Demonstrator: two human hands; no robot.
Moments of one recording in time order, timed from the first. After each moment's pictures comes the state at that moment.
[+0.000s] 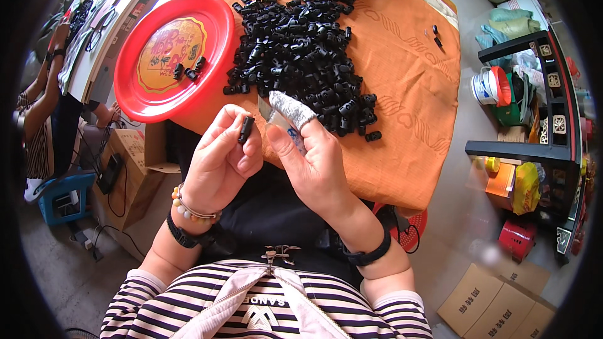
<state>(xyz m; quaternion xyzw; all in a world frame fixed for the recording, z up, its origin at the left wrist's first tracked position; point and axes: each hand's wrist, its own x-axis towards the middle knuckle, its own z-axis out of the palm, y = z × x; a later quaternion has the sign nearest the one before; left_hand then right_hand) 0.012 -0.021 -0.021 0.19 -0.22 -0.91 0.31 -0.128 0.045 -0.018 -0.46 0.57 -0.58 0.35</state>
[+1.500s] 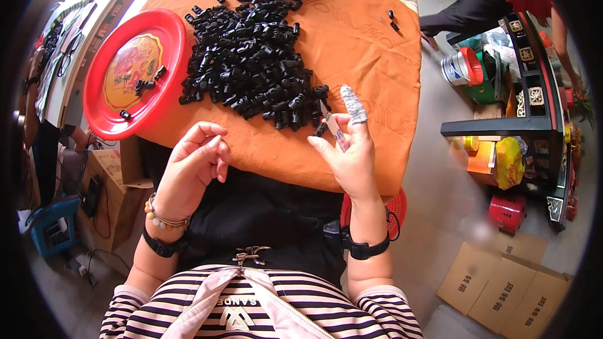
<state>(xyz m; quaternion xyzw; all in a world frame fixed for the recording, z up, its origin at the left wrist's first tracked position) 0.007 -0.017 -0.025 0.30 -0.34 -0.87 0.21 -0.212 0.104 -0.032 -0.36 0.70 -0.55 0.28</state>
